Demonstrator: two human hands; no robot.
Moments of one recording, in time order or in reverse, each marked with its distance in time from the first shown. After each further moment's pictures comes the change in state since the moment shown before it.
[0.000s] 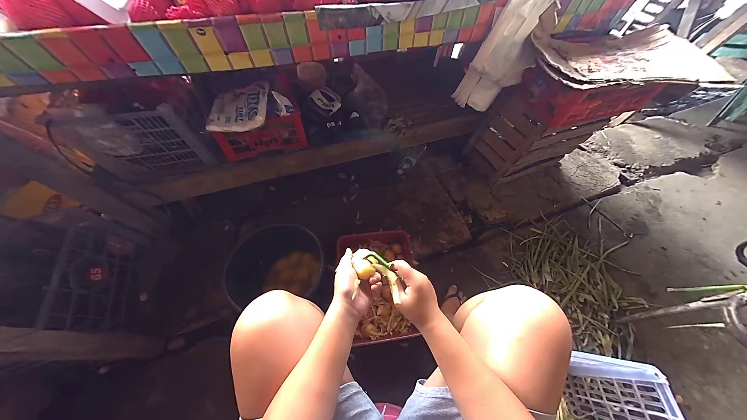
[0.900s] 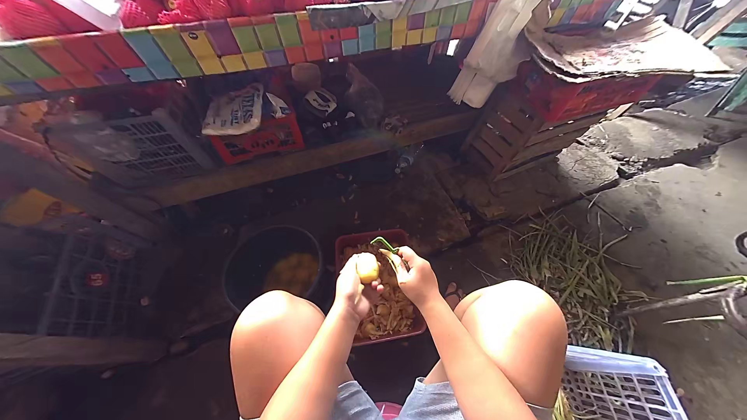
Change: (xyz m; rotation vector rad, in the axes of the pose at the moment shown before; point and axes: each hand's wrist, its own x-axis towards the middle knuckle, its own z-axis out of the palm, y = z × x) left_hand -0.001 -0.013 0.000 0.099 0.071 0.033; right_hand 0.024 0.017 -0.011 -0.022 -0.115 0.308
